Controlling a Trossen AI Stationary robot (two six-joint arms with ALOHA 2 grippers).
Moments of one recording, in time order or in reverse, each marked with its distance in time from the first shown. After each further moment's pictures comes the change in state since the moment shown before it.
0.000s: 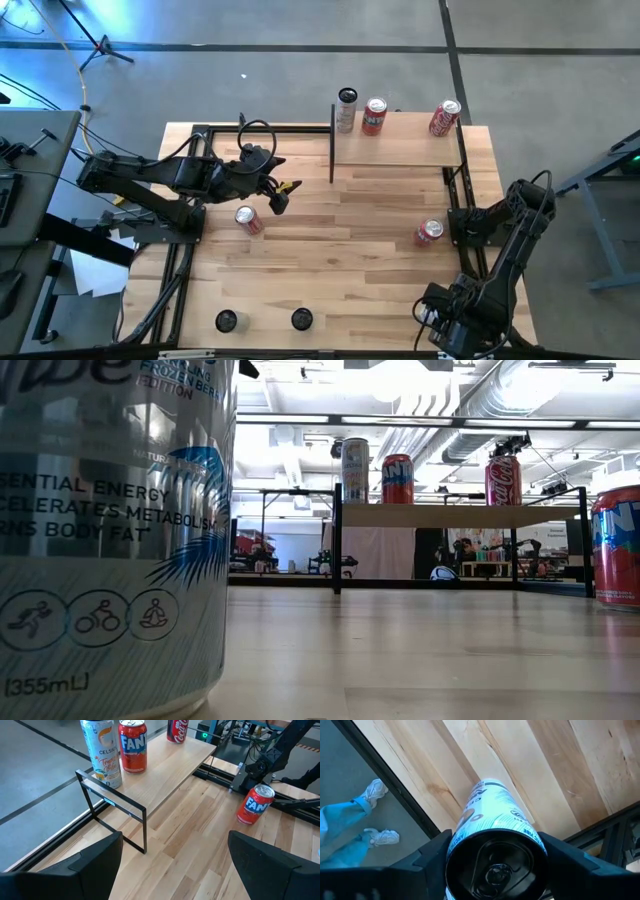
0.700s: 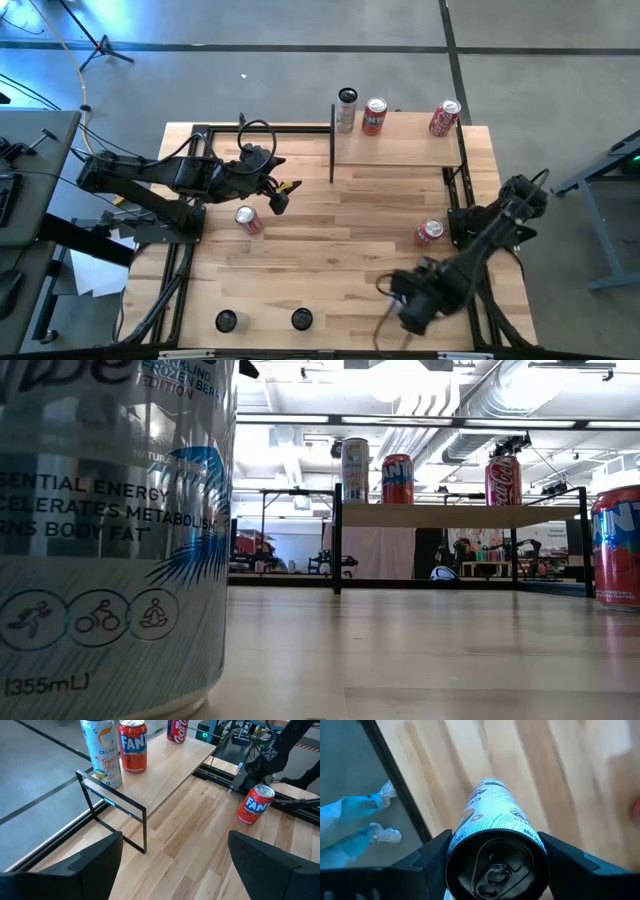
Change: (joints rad) left arm 0.000 0.000 0.000 0.000 0.000 0.000; right arm -0.268 0.001 0.061 0.048 0.020 -0.462
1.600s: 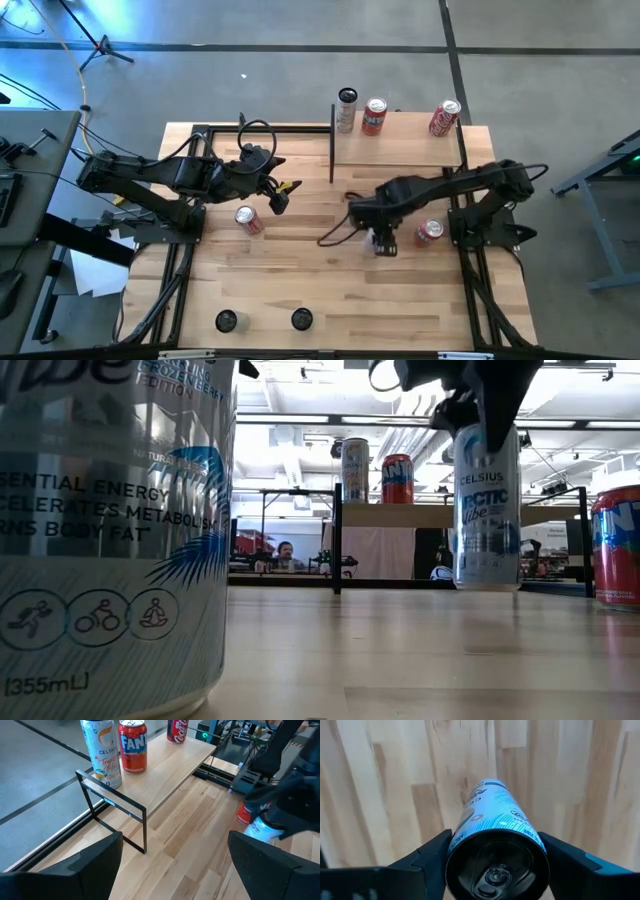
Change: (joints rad) left arm 0.000 0.000 0.000 0.000 0.000 0.000; right arm -0.625 0.000 0.016 -0.081 -0.072 -0.950
